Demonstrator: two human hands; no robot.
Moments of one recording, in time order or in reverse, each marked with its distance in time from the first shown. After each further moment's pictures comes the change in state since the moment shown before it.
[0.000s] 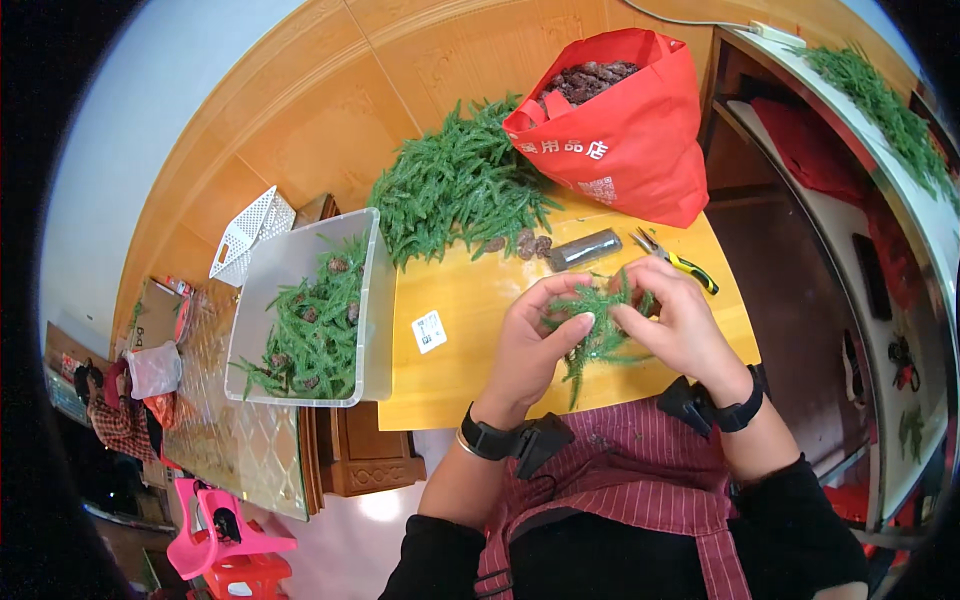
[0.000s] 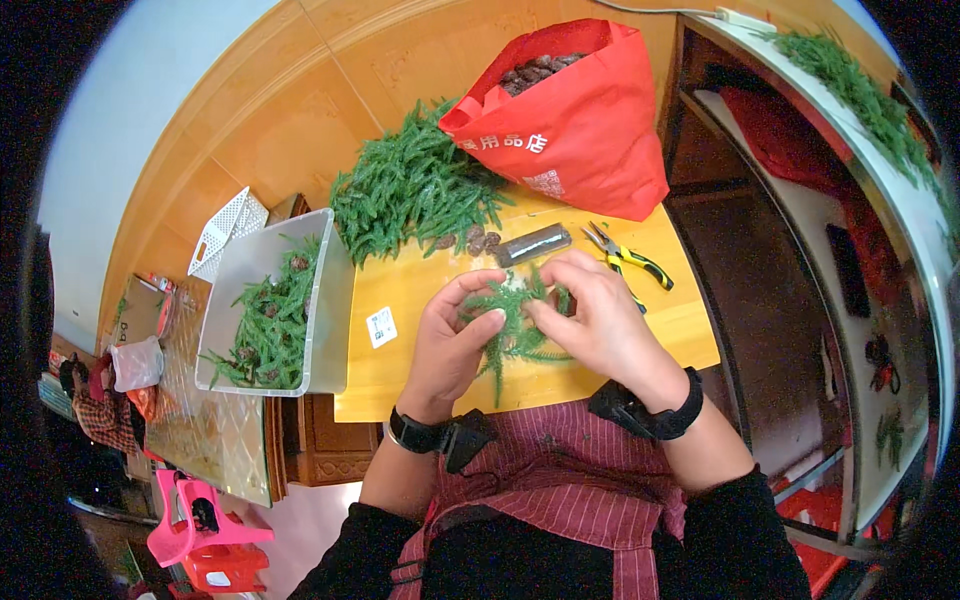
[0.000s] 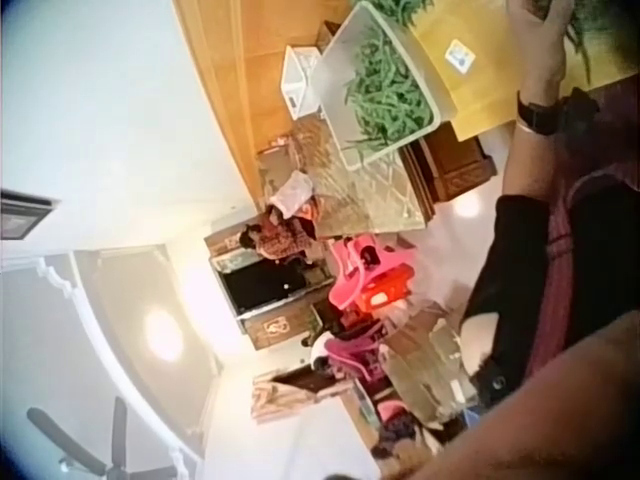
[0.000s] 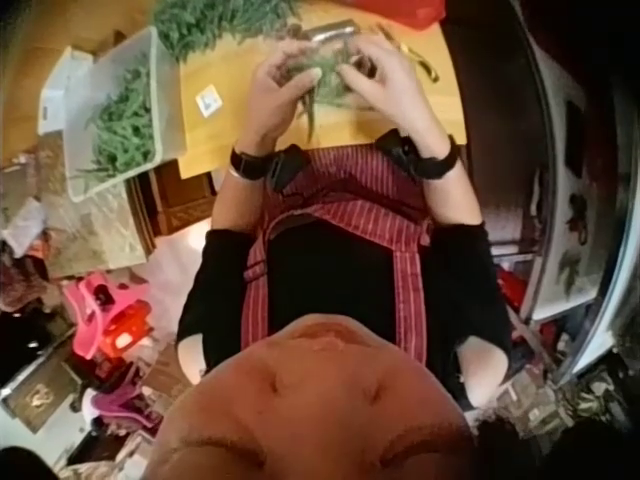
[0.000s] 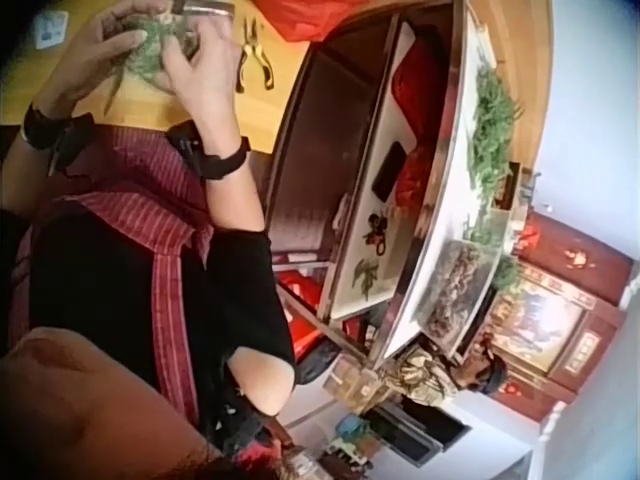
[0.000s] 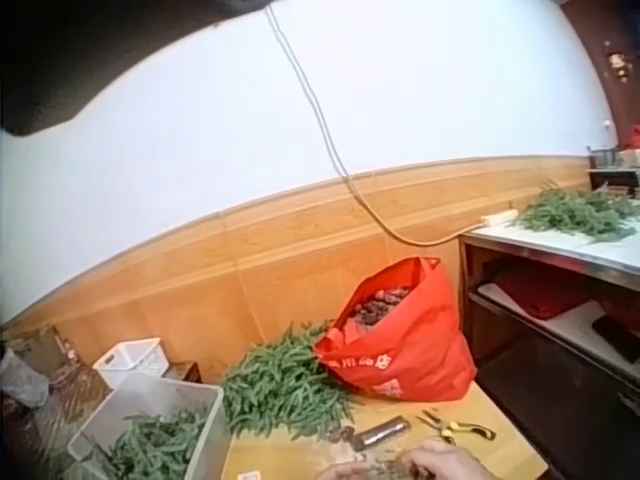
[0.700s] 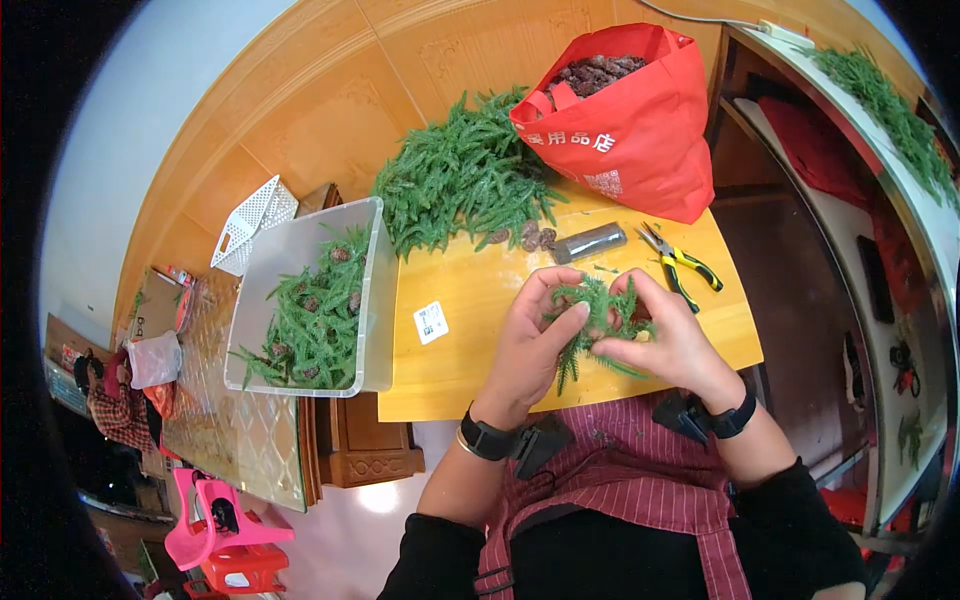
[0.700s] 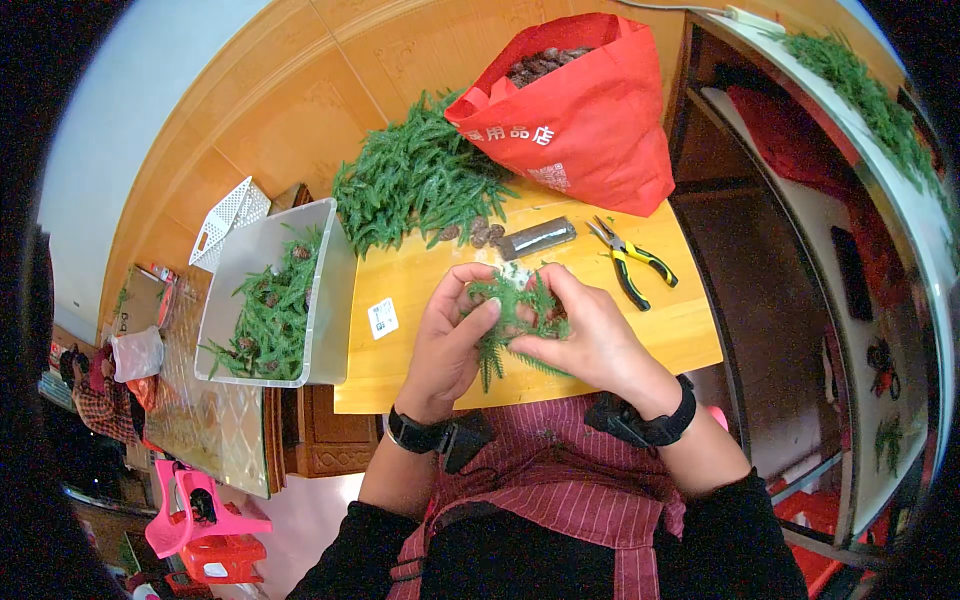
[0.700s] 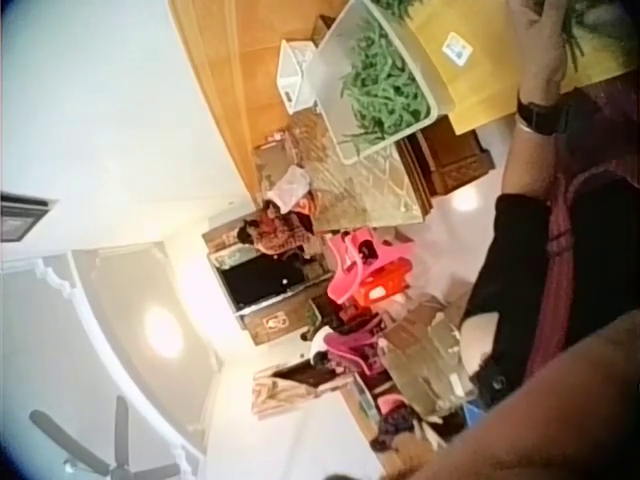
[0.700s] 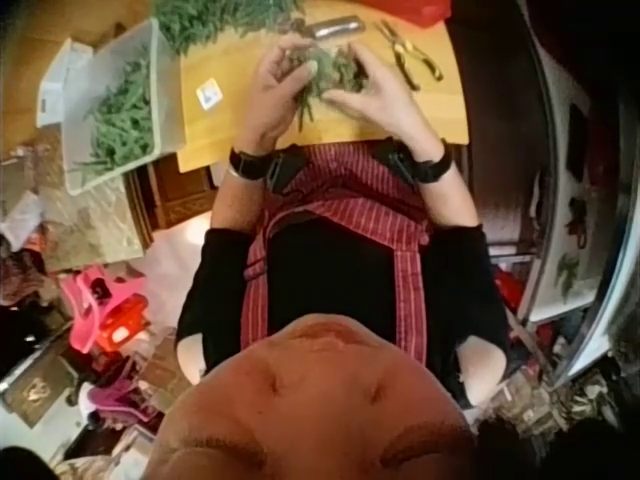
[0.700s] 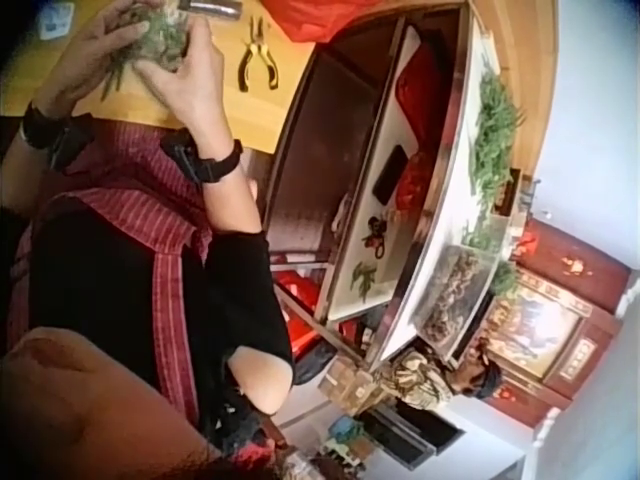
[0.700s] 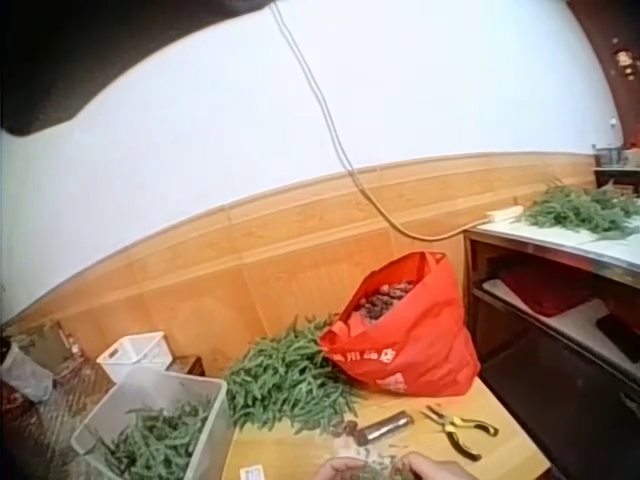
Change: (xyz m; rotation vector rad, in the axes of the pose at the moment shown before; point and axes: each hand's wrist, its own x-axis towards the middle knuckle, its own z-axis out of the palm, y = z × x) left_hand -0.006 0.001 0.002 -0.099 0.003 -0.009; right_hand -0.011 0.005 0.014 0.146 -0.132 0.082
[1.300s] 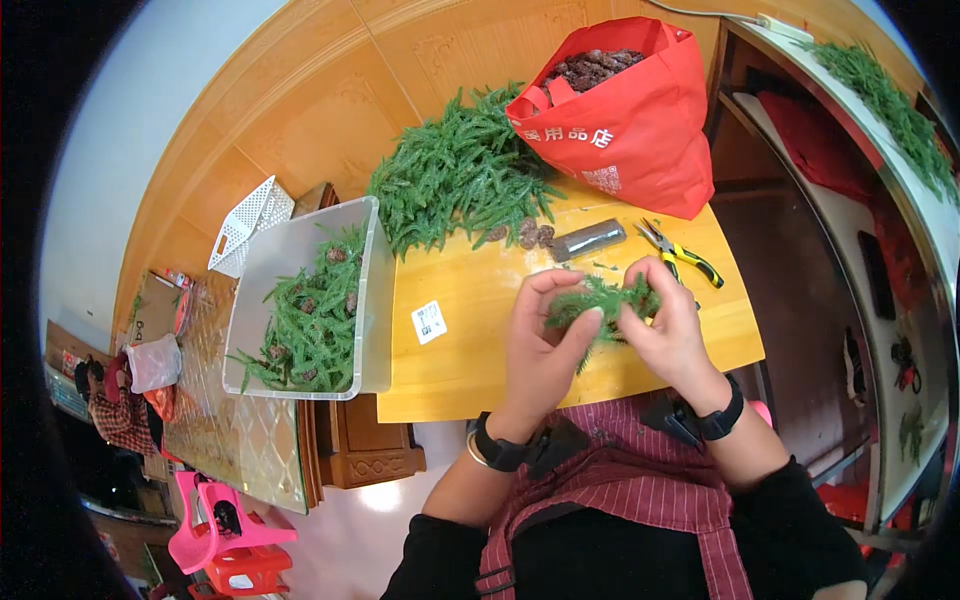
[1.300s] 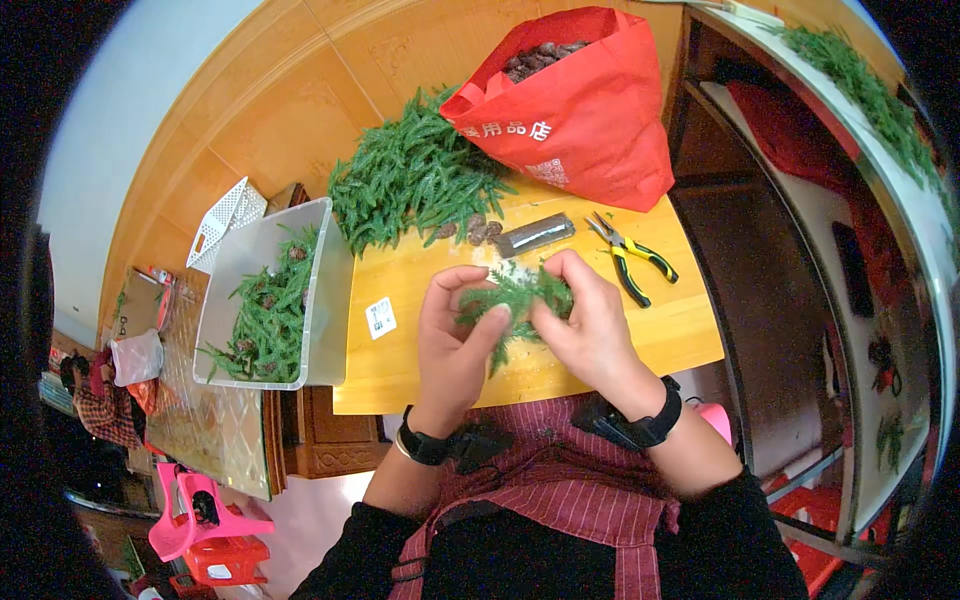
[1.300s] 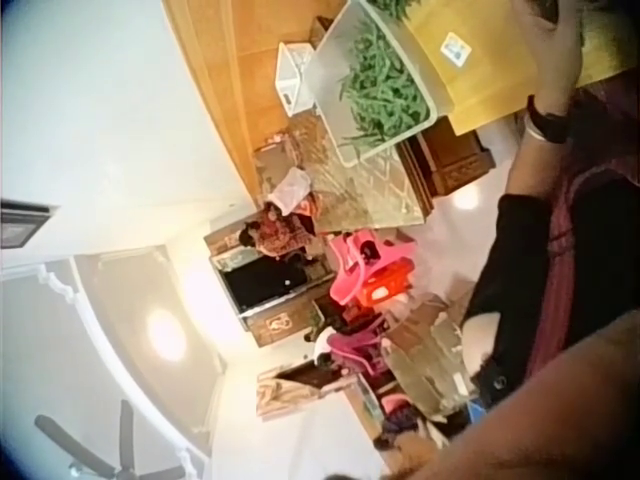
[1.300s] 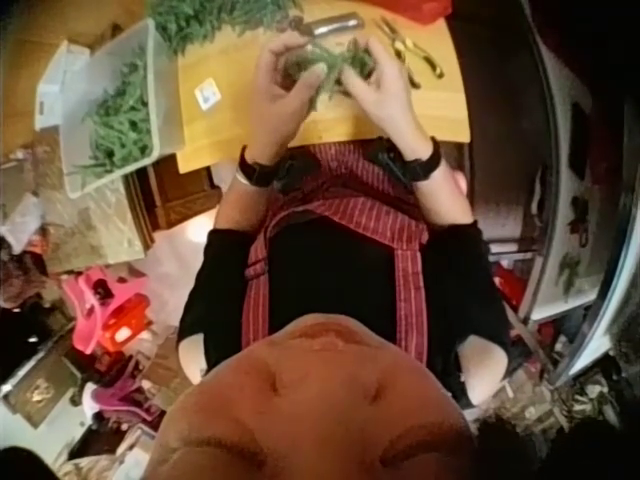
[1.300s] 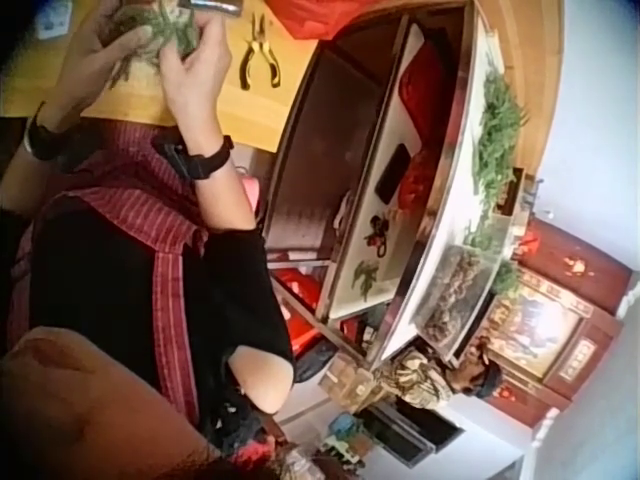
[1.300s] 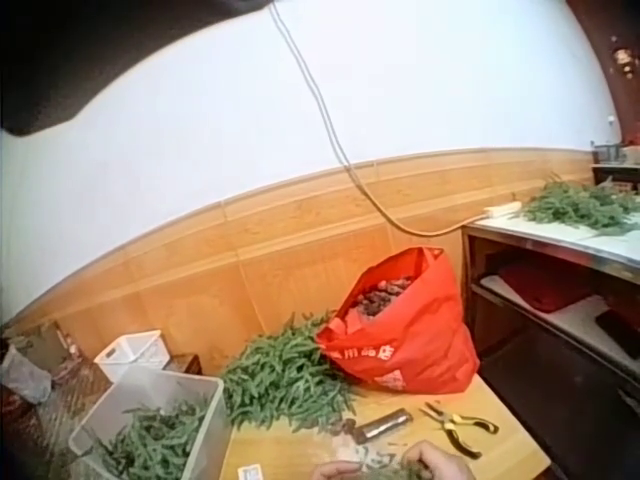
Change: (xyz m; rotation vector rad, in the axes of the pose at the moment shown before) left_hand -0.005 -0.010 0.013 0.291 0.102 0.283; right_hand 0.002 0.003 0.010 0.005 0.252 0.029
